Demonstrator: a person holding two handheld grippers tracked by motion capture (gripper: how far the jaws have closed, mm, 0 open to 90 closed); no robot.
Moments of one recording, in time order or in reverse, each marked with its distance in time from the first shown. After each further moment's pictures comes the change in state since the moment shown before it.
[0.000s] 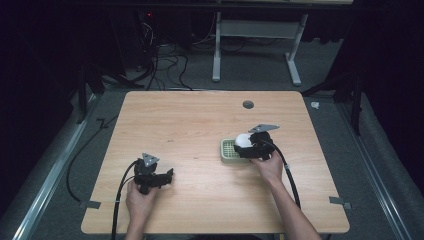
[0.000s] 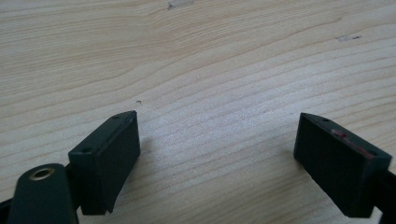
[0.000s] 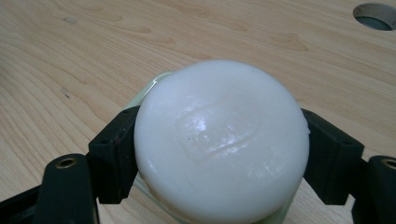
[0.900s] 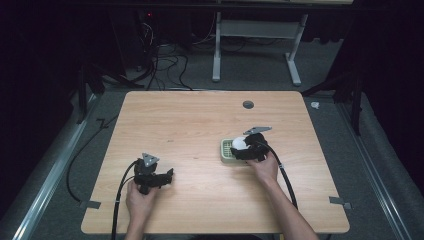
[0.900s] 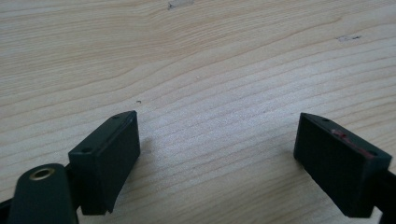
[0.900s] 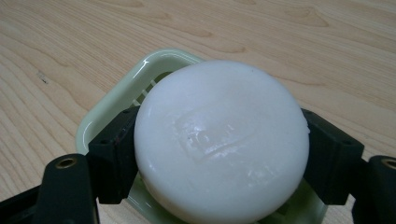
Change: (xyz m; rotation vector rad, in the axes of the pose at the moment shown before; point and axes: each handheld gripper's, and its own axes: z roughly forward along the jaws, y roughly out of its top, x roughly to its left) left arm 0.000 0.000 0.000 0.002 0.000 0.002; right arm 0.001 -0.007 0.024 0.055 -0.007 -0.001
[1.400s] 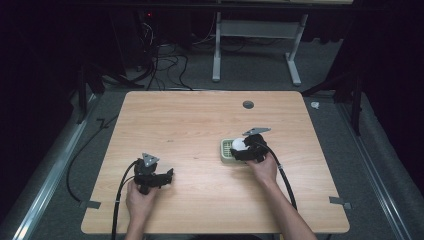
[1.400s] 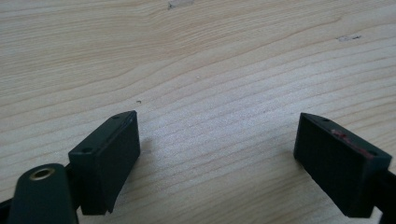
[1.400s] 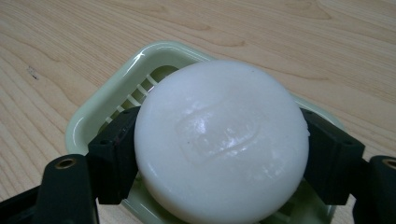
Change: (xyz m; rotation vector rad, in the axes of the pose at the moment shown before) left arm 0.000 0.000 0.000 0.000 0.000 0.000; right arm 0.000 -0.003 0.005 0.003 -0.003 0.001
